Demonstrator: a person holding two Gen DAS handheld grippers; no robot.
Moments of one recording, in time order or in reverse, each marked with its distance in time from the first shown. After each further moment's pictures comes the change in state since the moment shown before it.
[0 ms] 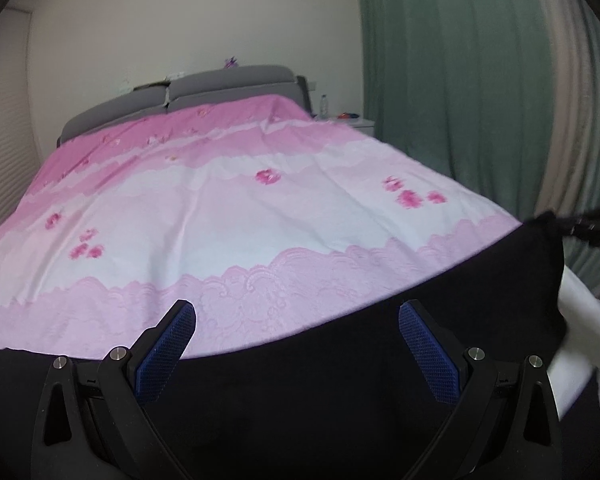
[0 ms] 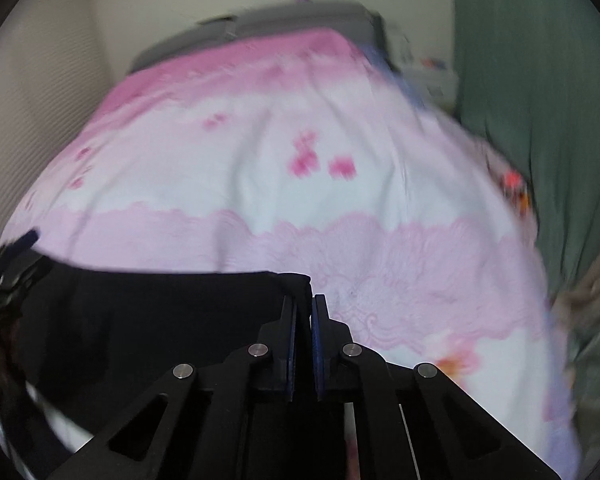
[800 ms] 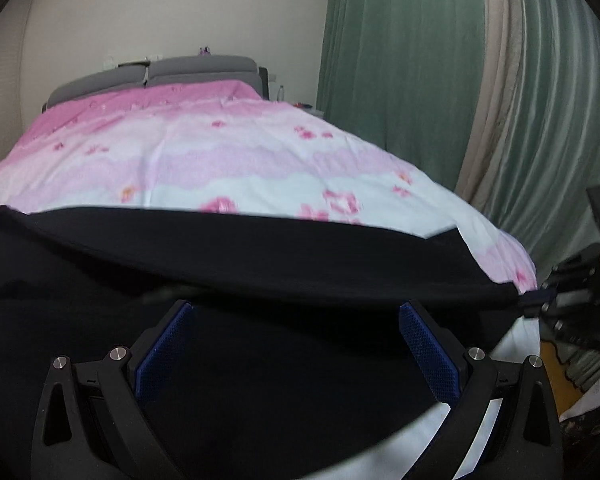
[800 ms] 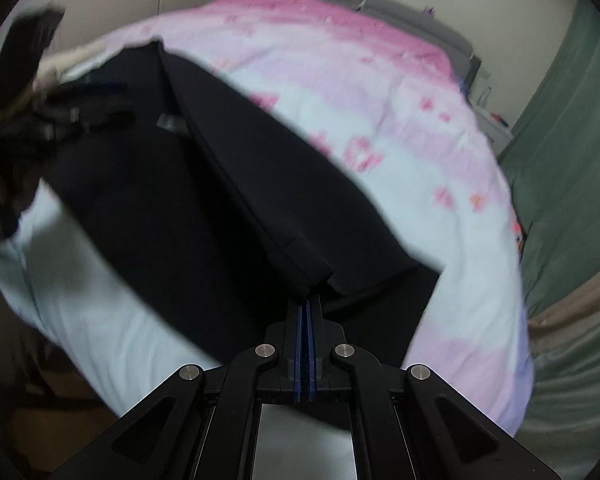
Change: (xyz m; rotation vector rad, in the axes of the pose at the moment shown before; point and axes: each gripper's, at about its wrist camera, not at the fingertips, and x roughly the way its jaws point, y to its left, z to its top) left arm -0.201 -0.076 -0.191 -0.062 0.037 -0.169; right arm -0.169 0.160 -0.266 -0.393 0.195 -0.024
